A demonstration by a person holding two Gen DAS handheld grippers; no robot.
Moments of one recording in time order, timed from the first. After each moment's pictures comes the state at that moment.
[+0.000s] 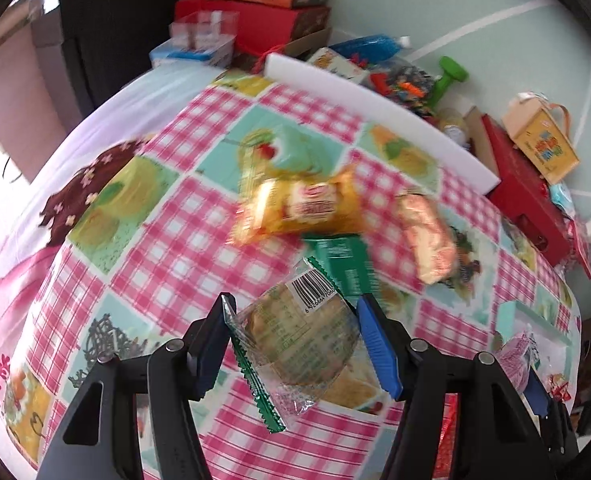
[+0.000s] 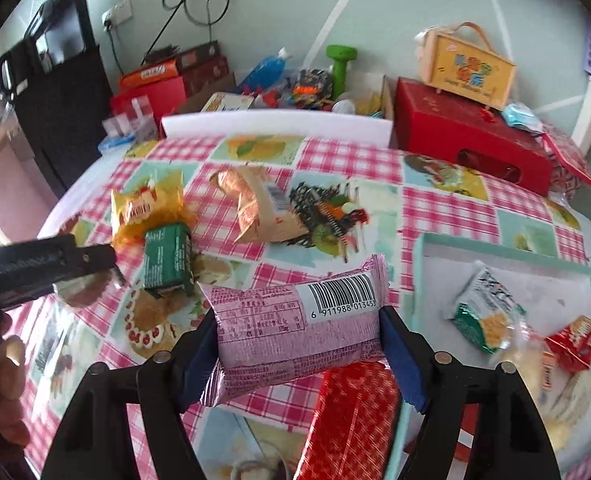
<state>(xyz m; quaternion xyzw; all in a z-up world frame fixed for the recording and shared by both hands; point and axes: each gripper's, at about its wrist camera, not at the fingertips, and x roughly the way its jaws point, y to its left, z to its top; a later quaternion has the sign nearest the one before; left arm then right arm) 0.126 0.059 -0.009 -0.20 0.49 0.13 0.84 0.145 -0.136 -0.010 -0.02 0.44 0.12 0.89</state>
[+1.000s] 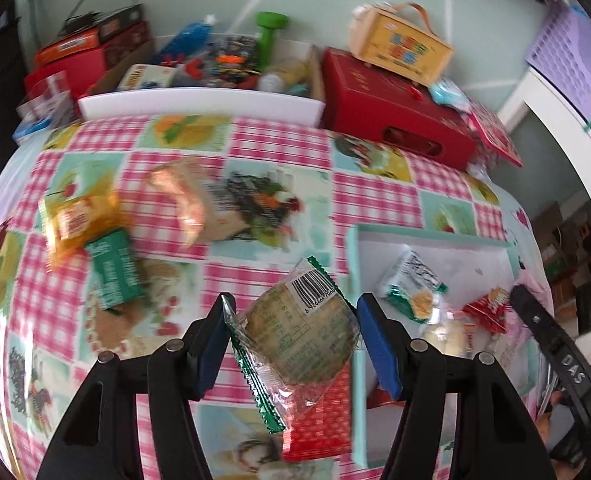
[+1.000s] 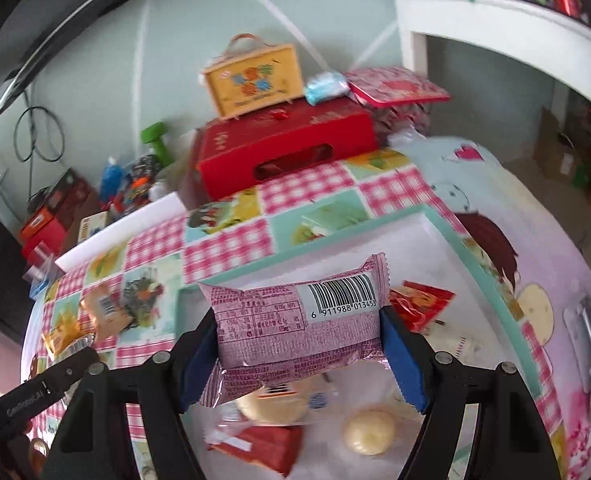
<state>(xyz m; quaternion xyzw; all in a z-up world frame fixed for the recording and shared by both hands) 0.167 -0.109 0.012 -0.09 0.51 -0.05 0.85 0.141 -0.347 0.014 0.15 0.42 -0.07 0.89</state>
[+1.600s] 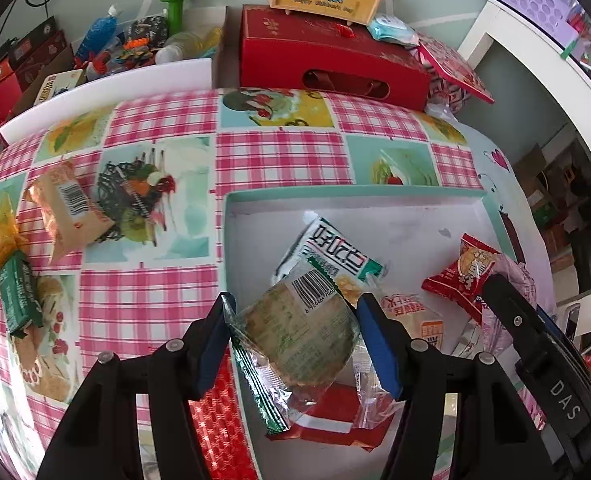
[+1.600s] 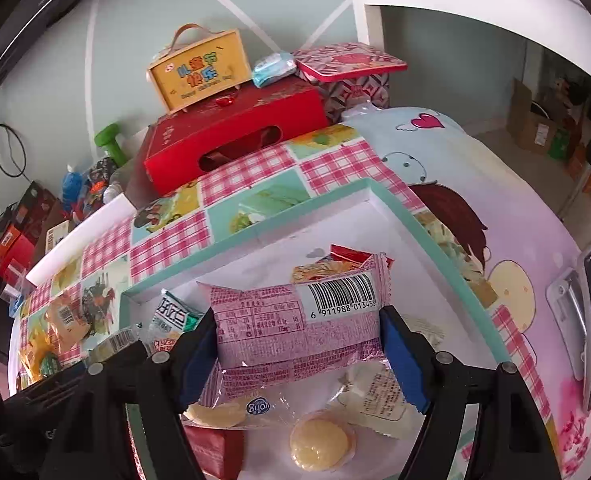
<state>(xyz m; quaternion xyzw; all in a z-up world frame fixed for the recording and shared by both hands) 0.200 -0.205 -0.020 -0.04 0.55 -0.11 0.82 0.140 -0.383 -0.005 0.16 0.44 -0.12 0.87</state>
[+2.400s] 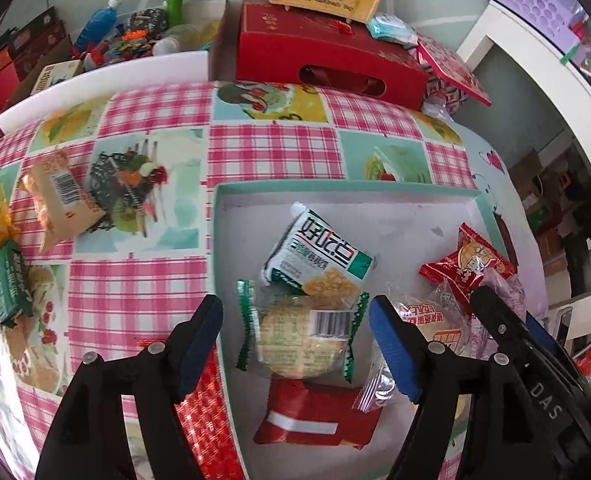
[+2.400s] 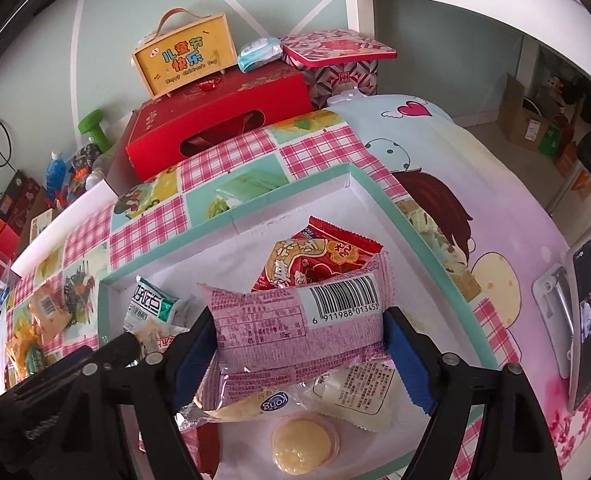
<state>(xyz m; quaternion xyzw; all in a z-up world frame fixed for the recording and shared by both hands) 0.194 -0.202 -0.019 -0.06 0.56 -0.11 0.82 0.141 -0.386 -0.011 0.15 0.47 -0.13 0.86</state>
